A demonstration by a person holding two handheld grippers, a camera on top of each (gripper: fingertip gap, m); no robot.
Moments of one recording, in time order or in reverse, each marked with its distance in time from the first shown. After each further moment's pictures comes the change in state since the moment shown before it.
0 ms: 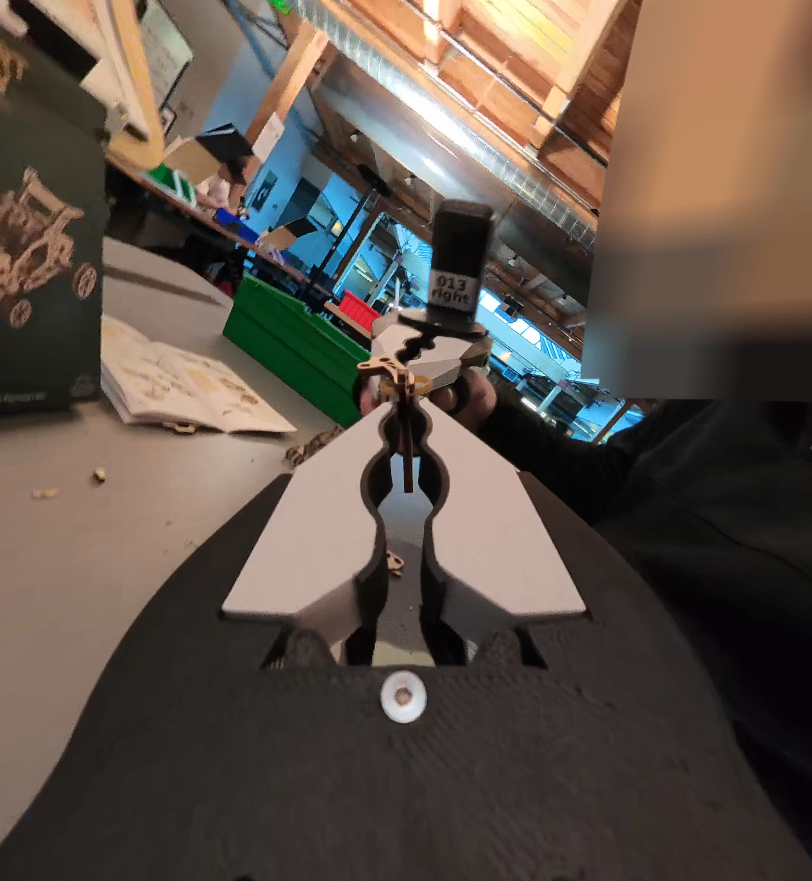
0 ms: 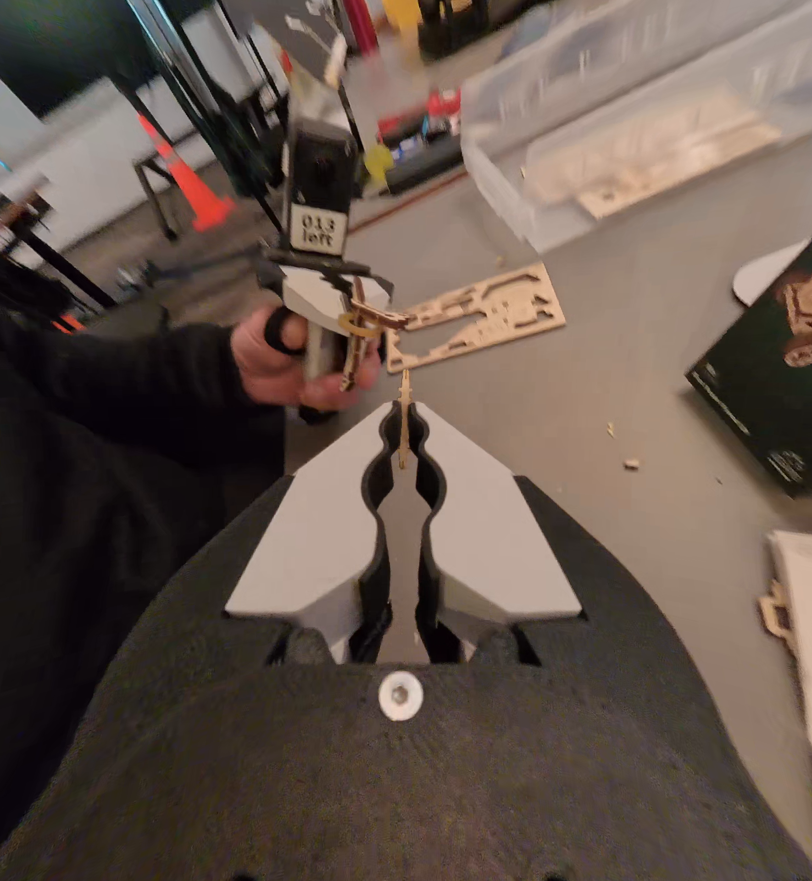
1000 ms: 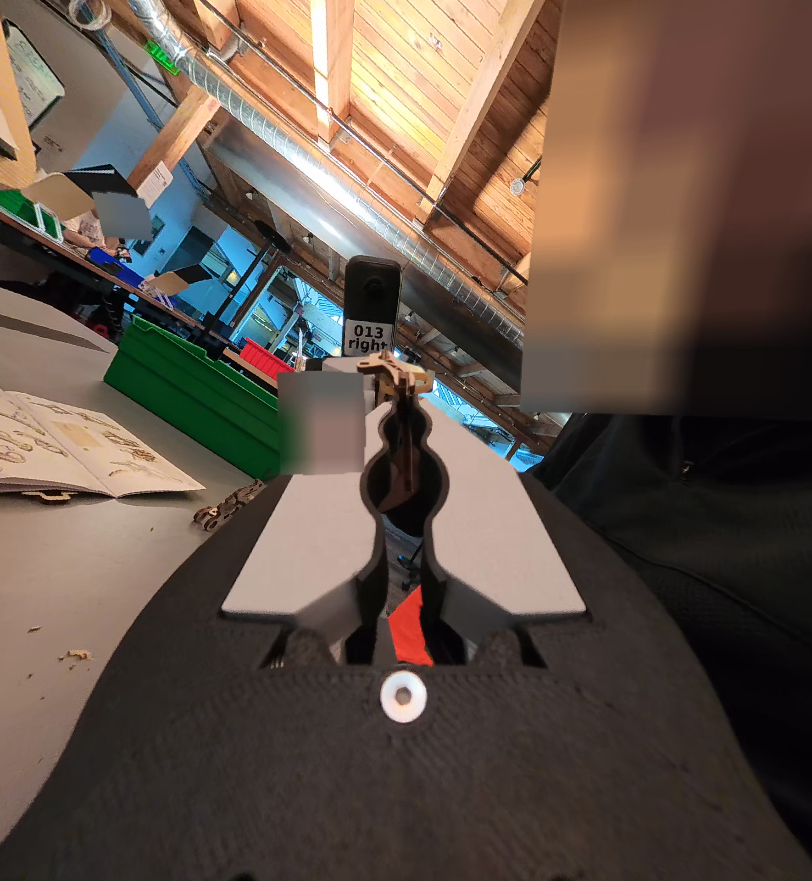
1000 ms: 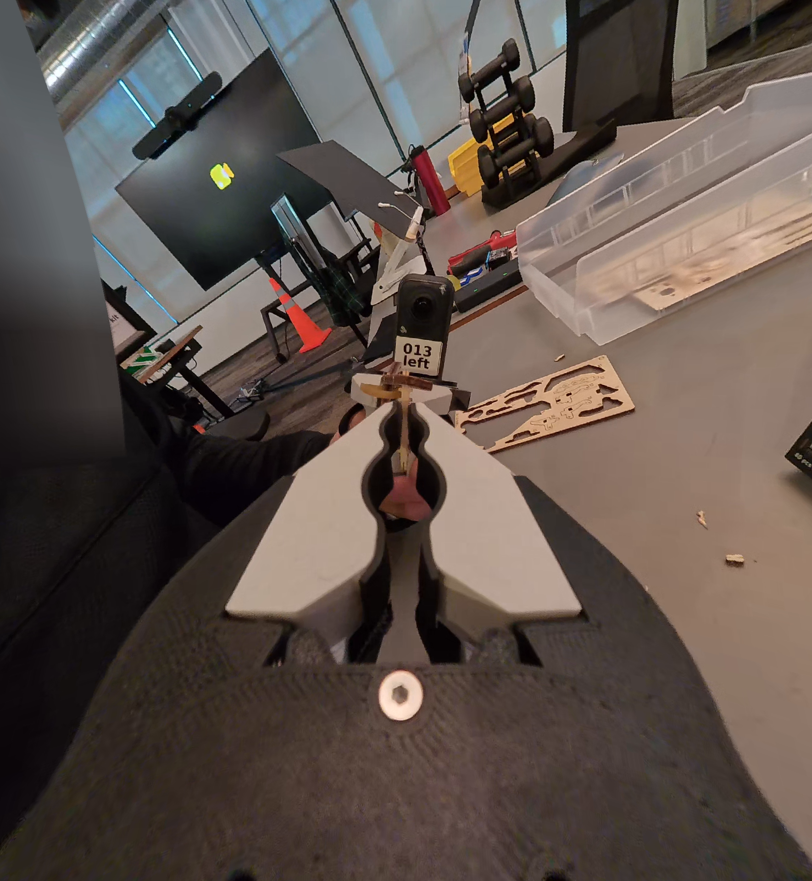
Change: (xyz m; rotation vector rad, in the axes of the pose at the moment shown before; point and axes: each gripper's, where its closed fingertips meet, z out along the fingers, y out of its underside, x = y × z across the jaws) left arm 0.018 -0.012 0.018 0.125 0.234 -0.092; right arm -0.018 -0.037 0.001 0.238 -0.159 0.115
